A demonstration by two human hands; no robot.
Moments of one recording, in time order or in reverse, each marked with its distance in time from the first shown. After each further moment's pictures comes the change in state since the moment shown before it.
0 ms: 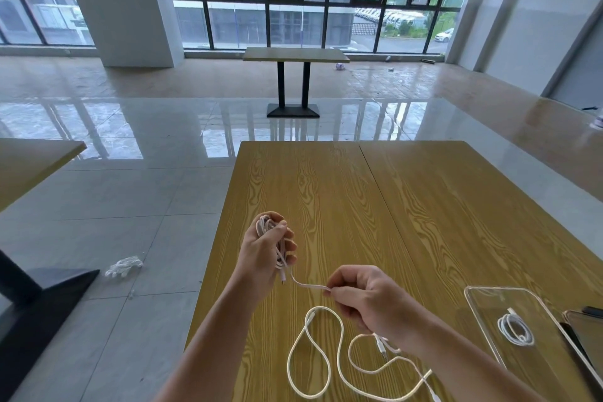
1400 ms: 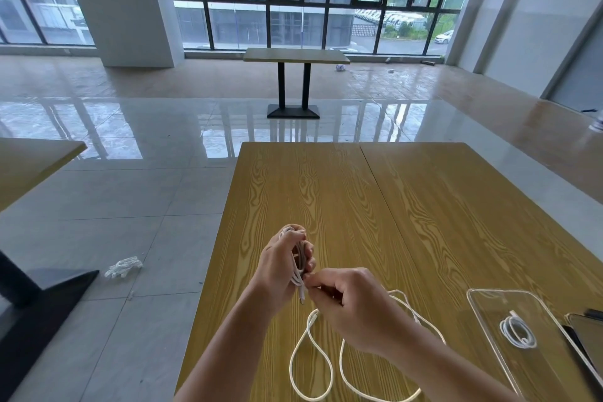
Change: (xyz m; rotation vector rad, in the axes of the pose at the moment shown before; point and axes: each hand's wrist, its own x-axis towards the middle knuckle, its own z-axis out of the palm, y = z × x) left_hand -0.008 -0.007 0.016 -0.096 -0.149 -0.172; right_hand 0.007 -0.004 0.026 -0.536 0.133 -0.468
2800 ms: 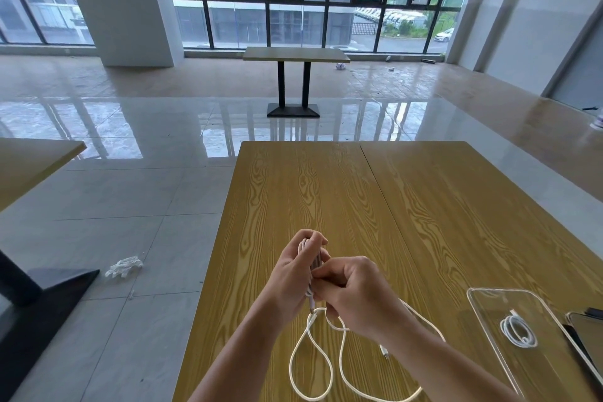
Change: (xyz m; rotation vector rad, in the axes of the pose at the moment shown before) left_hand -0.010 -0.016 0.007 0.161 -0.152 0.111; right_hand 0.008 0.004 -0.002 0.263 0.086 0.277
